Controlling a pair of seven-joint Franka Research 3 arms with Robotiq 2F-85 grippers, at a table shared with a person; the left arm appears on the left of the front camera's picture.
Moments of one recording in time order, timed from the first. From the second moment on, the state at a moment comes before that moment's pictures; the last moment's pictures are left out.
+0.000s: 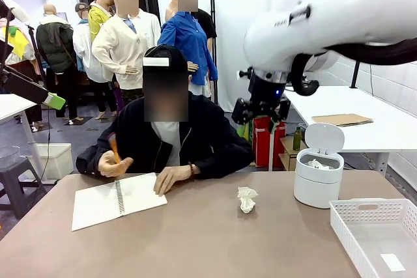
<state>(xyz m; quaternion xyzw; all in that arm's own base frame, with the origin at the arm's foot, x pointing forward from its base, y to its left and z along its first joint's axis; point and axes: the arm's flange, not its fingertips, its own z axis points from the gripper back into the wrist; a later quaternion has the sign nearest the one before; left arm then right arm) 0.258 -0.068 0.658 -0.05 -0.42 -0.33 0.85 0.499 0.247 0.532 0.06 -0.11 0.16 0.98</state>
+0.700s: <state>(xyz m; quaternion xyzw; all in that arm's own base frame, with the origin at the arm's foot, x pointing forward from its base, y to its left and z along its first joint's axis) 0.258 -0.068 0.658 -0.05 -0.42 -0.33 0.85 0.525 0.277 0.437 0.02 -0.03 0.09 1.00</state>
